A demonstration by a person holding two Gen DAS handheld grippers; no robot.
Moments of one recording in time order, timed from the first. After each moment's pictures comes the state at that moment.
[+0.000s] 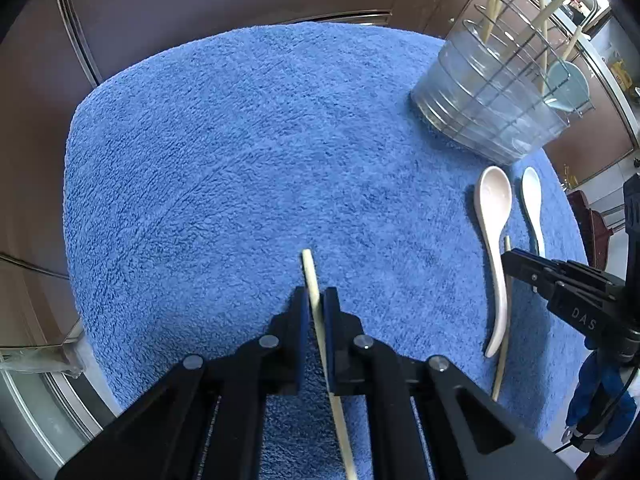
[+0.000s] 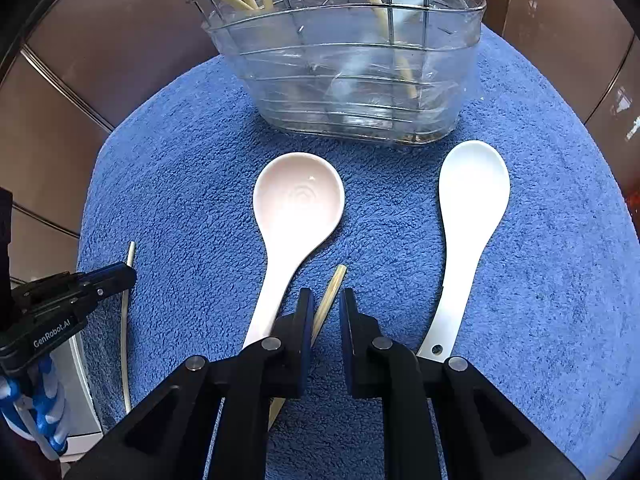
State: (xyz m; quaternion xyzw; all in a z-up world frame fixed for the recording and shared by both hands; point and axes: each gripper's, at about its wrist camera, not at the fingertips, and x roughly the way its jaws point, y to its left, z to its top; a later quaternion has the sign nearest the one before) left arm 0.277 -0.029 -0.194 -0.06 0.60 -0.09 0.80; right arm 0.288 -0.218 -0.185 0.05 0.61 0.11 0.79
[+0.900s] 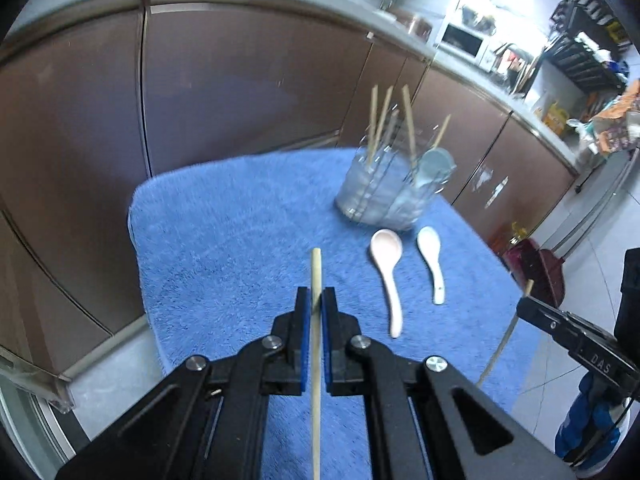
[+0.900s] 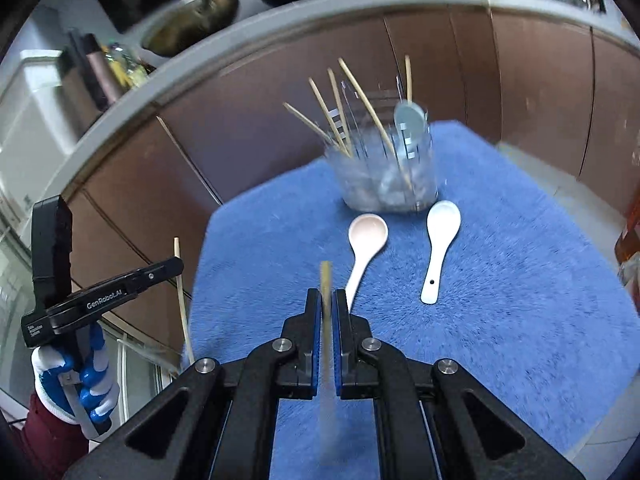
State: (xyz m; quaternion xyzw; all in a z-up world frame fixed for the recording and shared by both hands) left arm 0.140 -0.015 -0.066 -0.08 0.40 -0.12 0.90; right arm 0.118 -0.268 -0.057 0.12 0.40 0.17 0.89
